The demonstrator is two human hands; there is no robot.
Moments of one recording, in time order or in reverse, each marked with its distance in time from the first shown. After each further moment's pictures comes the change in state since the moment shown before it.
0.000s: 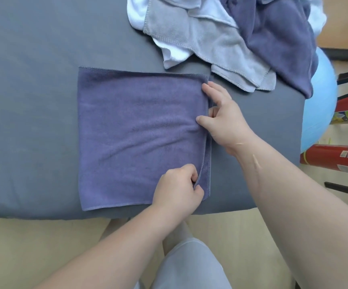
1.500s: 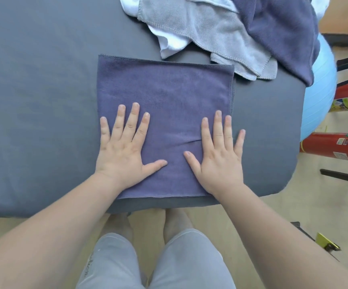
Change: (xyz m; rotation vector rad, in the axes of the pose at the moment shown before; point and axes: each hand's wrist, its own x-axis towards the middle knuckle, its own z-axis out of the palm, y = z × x) left_hand 0.040 -0.087 -0.074 0.818 0.174 0.192; right_hand -0.087 0.061 0.045 -1.057 0.100 -0.043
